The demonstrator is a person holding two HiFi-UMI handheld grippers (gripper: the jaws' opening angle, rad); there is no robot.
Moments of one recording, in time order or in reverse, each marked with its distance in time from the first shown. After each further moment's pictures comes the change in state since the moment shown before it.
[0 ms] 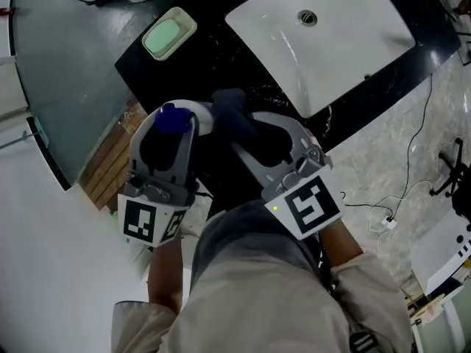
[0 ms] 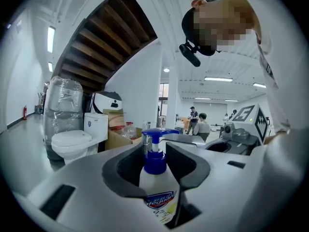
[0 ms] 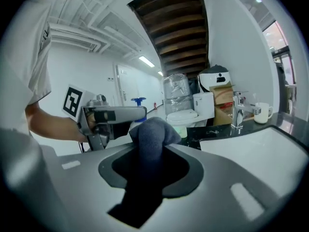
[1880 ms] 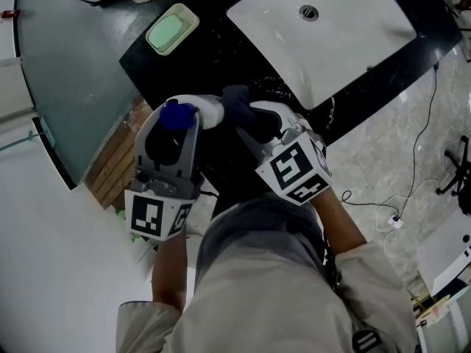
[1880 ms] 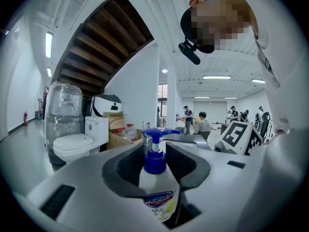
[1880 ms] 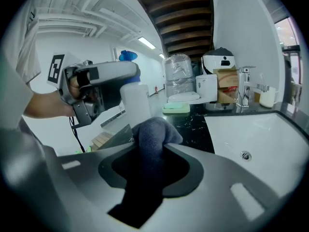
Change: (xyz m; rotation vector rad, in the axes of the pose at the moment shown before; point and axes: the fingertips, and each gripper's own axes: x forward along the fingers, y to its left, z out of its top) left arm -0.009 -0.008 -0.003 0.043 -0.018 0.014; right arm 0.030 -0.004 -0.070 0.018 0.198 0.000
